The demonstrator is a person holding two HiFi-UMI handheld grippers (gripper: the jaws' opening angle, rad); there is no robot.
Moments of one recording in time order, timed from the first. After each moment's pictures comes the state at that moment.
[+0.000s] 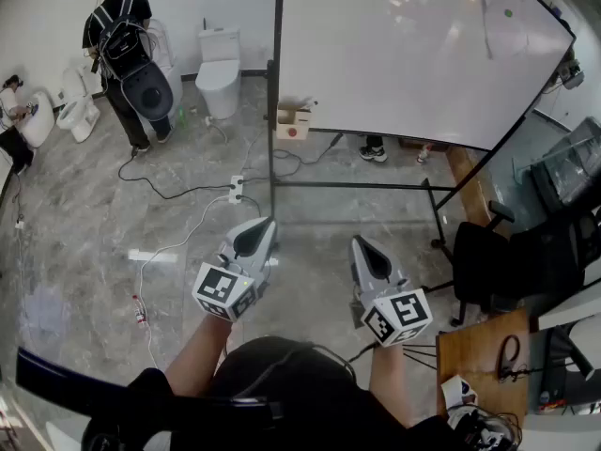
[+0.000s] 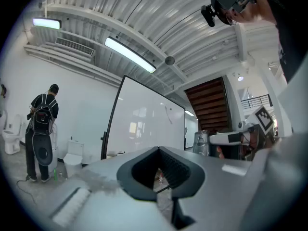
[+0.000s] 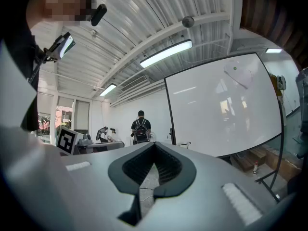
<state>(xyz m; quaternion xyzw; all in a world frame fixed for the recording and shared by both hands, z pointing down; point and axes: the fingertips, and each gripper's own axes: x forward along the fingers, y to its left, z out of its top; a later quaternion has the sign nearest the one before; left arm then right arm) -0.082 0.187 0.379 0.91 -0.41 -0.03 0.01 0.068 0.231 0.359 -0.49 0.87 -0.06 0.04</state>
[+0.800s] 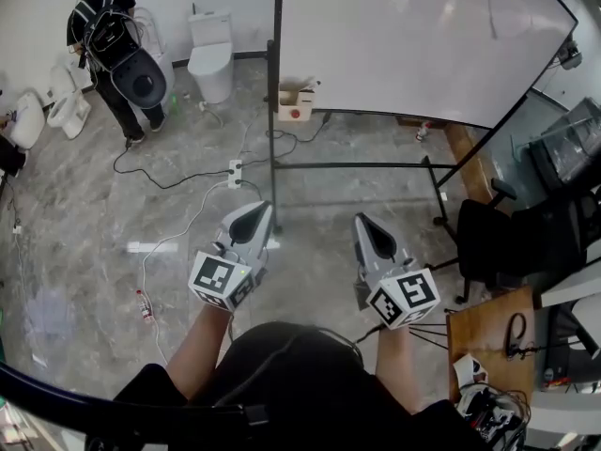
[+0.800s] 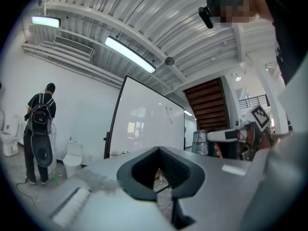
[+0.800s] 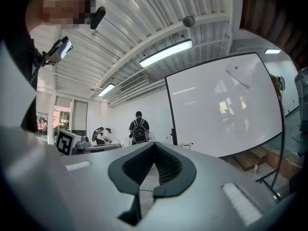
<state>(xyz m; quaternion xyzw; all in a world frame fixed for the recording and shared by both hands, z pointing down) -0.117 0.173 0.383 0.92 -0.40 -0.03 0.00 0.037 0.213 0.357 -0.50 0.86 -0.06 0.05</state>
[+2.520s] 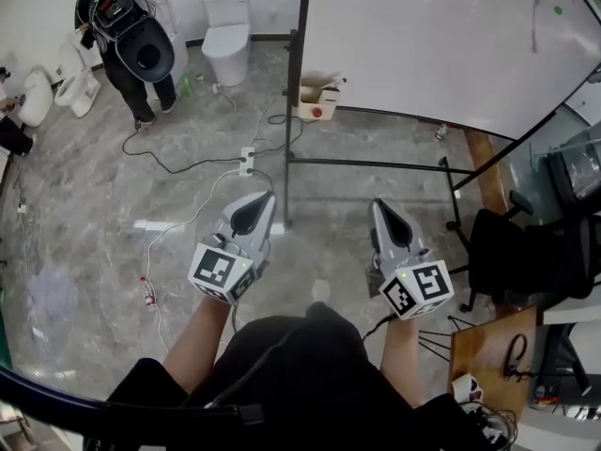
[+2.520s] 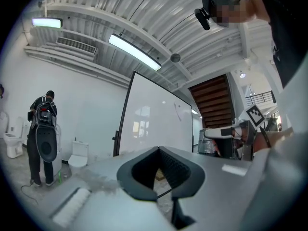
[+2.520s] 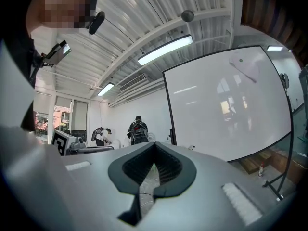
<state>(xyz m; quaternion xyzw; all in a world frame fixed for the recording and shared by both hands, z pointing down) -0.145 0.096 0.394 0.90 -0.43 -0.03 0.01 0.031 0.117 0.362 -0.49 0.87 -0.06 0.05</state>
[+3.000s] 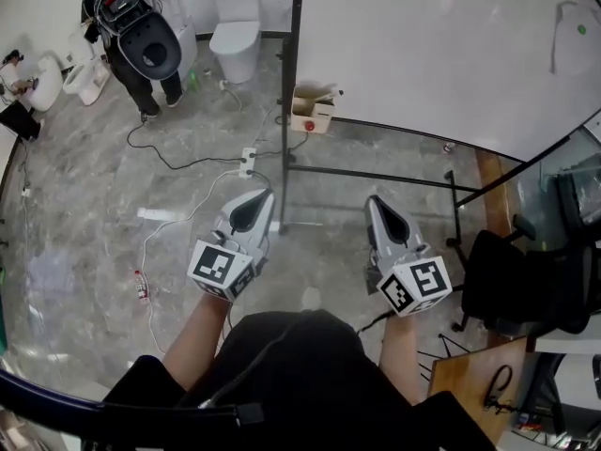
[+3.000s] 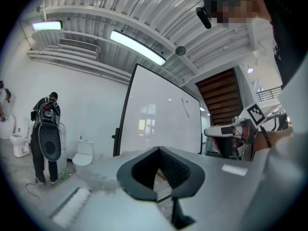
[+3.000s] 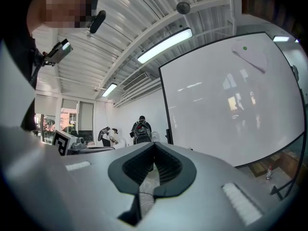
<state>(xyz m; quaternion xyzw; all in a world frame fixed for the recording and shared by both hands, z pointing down) -0.097 0.027 0.394 0.88 -0.47 -0.03 0.03 0.074 0.034 0.362 -0.45 0.89 -0.07 0.04</state>
